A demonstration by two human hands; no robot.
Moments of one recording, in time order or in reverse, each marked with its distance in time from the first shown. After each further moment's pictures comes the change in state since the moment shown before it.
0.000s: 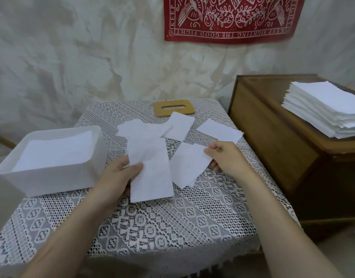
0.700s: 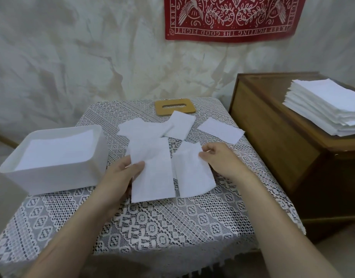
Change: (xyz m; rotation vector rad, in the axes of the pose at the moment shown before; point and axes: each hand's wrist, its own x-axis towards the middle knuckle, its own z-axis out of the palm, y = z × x) left_hand -0.005 0.000 0.002 -0.054 -0.035 -0.016; right_hand -0.004 -0.004 0.014 -0.102 -0.119 -0.022
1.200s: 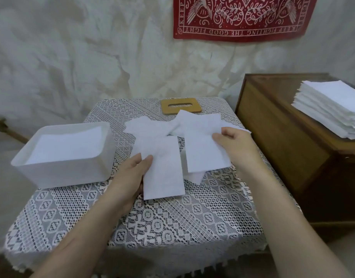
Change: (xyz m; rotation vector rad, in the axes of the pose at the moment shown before) left_hand -0.001 -0.002 0.013 -0.092 0.016 0.001; right_hand -0.022 -0.036 -0.012 0.417 0.211 -0.097
